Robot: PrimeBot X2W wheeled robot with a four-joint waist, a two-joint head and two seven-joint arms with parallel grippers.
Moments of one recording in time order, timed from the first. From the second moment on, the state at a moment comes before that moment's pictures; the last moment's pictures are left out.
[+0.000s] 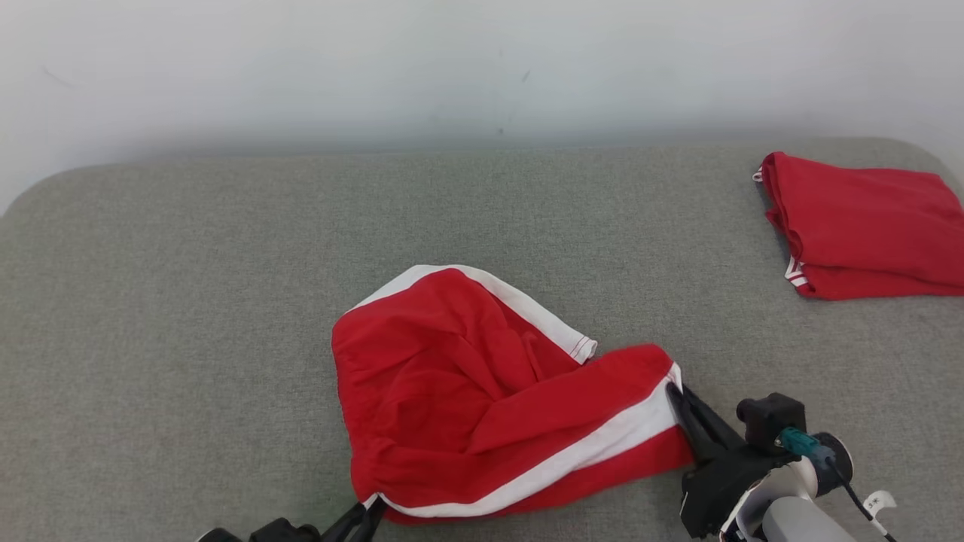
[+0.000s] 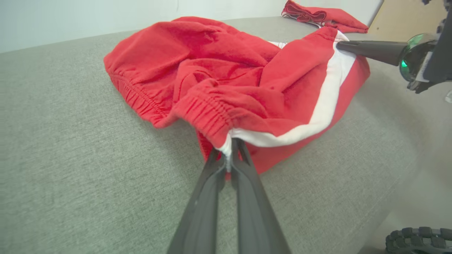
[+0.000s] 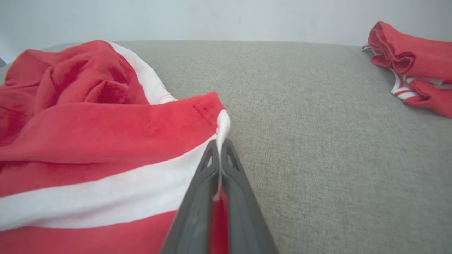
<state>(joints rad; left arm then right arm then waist) -0.18 0.43 -0.68 0.31 -0.50 -0.13 -0.26 -0.36 -0.30 0.38 0.72 0.39 0.13 -0.26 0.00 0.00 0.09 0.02</state>
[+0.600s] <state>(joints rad) -0.66 0.57 -0.66 0.16 -0.62 -0.13 -0.16 -0.68 -0.31 0.32 0.50 0.51 0.13 -0.19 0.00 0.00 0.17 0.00</state>
